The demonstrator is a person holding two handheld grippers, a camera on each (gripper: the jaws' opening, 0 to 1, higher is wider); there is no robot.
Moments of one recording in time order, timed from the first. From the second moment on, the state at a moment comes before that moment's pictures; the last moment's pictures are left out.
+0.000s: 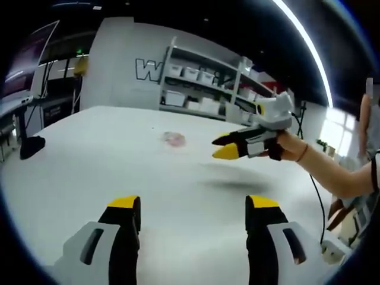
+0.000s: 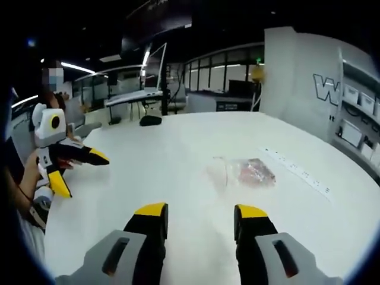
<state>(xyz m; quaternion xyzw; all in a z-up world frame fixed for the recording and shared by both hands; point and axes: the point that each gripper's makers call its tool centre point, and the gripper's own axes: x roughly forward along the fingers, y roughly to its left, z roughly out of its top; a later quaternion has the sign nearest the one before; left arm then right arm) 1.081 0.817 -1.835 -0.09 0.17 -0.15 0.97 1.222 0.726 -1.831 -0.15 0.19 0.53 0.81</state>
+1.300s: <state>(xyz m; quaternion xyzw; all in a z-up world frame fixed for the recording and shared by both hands) 1.083 0.832 -1.835 -0.10 0.16 -0.13 0.97 1.181 0.702 -1.833 -0.11 0.19 0.50 0.84</state>
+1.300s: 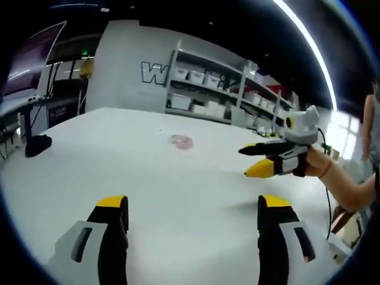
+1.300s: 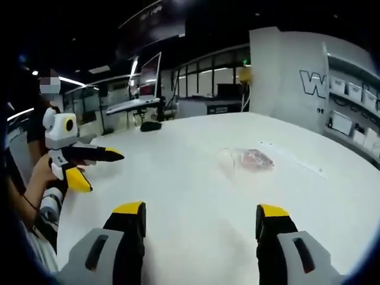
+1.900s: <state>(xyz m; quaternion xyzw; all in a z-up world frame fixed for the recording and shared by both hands) 1.082 0.837 -1.835 -0.10 0.16 -0.12 0.98 1.158 0.687 -1.830 -0.09 0.19 0.48 0.85</state>
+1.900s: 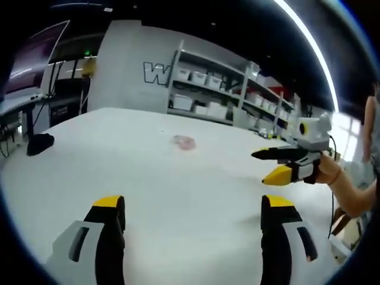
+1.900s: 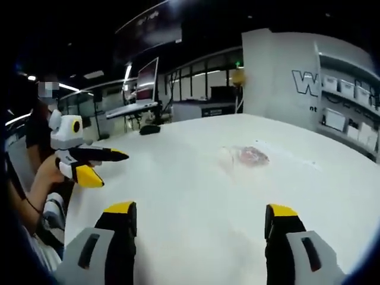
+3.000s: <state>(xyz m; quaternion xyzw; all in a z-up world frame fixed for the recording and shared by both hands) 1.077 0.848 -1.831 -0.09 0.15 -0.12 0.98 1.139 0.648 -1.834 -0.06 0.19 0.42 0.89</state>
